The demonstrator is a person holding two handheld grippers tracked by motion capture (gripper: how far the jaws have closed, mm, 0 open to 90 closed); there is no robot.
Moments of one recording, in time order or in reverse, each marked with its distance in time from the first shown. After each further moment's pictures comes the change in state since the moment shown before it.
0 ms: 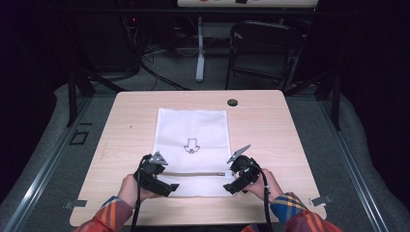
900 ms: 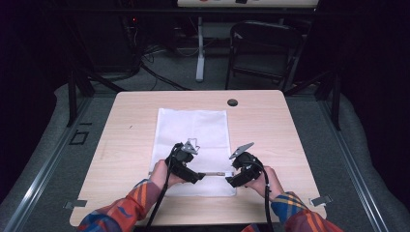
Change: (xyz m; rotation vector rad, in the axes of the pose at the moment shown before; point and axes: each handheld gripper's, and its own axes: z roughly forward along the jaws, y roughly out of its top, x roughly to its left) left arm -0.007 0.061 0.054 -0.043 -0.061 0.084; right arm -0.007 0.002 -0.005 -0.076 -0.086 0.002
